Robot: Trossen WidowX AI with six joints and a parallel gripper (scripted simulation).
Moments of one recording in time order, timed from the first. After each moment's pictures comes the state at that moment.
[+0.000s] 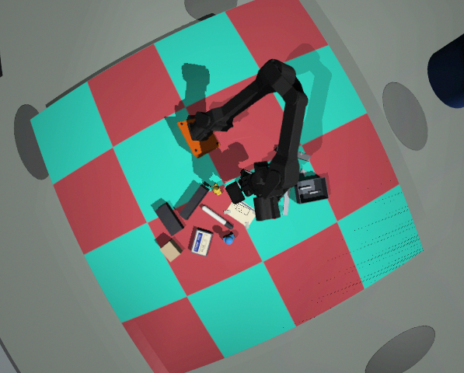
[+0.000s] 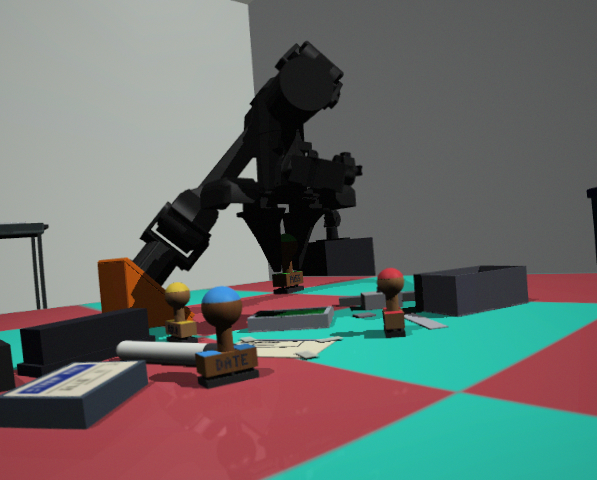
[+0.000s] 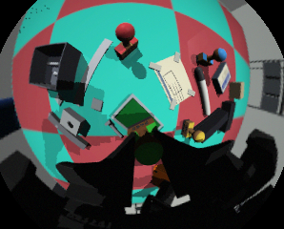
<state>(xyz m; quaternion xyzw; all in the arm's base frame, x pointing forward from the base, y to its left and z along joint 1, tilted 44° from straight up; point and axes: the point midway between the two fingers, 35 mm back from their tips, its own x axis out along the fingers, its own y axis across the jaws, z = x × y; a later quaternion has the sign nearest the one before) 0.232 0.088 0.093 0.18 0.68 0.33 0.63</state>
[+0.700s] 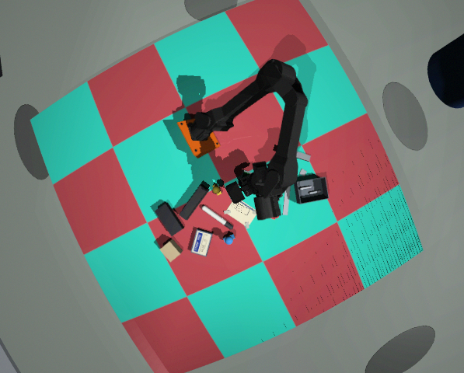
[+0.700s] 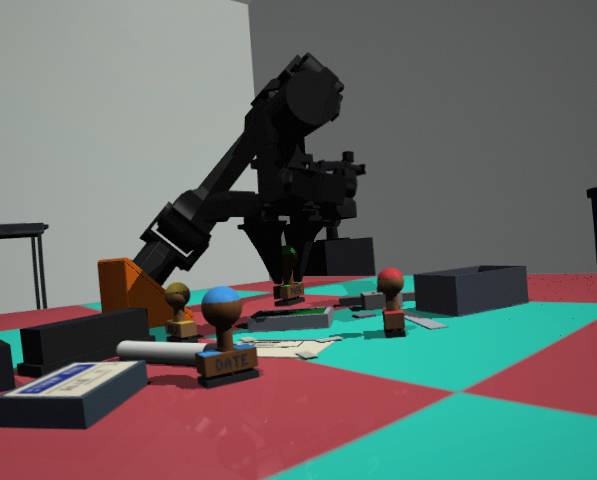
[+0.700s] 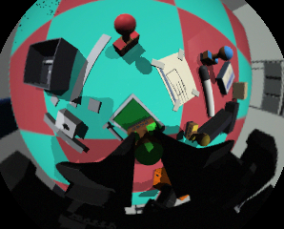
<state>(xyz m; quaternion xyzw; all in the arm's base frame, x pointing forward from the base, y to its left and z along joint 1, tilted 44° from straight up) 0.230 0.097 0.083 0.18 0.68 0.33 0.63</state>
